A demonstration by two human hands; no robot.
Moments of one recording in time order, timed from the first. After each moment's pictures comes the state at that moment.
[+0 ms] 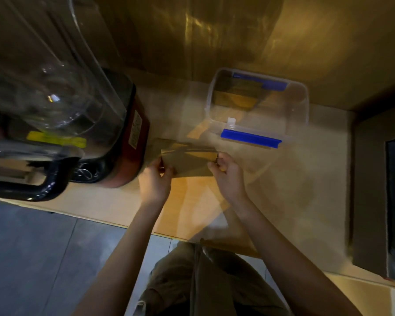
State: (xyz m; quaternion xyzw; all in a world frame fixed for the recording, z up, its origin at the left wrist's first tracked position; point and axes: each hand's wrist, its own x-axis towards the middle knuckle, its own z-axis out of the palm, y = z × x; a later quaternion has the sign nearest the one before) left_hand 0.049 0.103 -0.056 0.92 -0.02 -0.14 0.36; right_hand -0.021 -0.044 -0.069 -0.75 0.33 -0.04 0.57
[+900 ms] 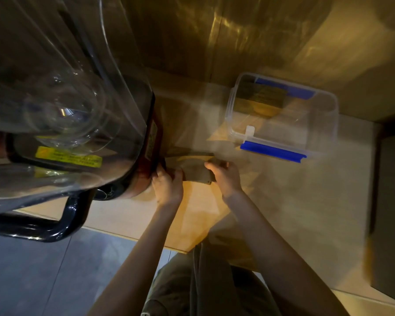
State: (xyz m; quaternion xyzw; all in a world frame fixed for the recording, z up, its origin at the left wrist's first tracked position) left_hand 0.083 0.099 -0.099 0.88 0.13 -0.24 0.38; right_hand 0.047 -0.022 -0.087 -0.56 0.52 0.04 0.65
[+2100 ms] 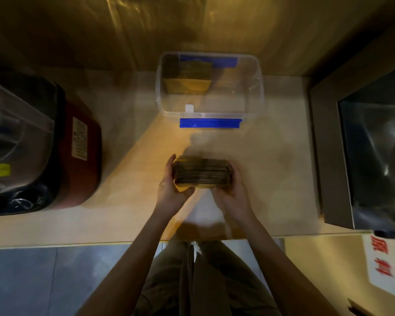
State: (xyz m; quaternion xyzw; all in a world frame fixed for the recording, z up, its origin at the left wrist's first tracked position) left_hand -0.006 0.046 -0.101 0.79 -0.18 -0.35 0.48; right_hand -0.121 -0.073 -0.096 -0.66 0.44 -0.06 0.61
